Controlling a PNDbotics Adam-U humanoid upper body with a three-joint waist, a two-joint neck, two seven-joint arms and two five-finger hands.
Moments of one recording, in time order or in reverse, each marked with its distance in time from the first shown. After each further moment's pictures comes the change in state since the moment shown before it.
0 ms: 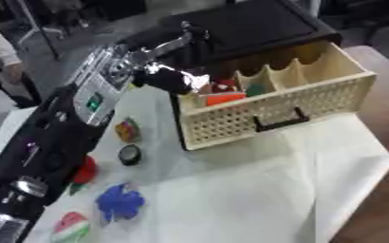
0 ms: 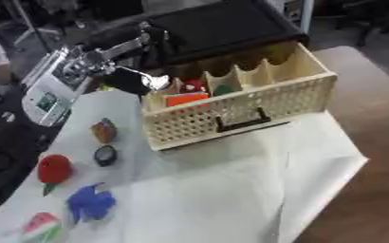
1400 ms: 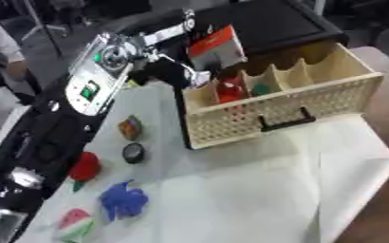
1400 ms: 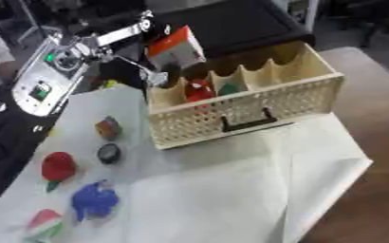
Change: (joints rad) left arm -0.011 0.009 0.000 -0.027 0.143 0.040 -0.114; right arm 0.005 -0.008 0.001 0.000 0.000 -0.007 -0.001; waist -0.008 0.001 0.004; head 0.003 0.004
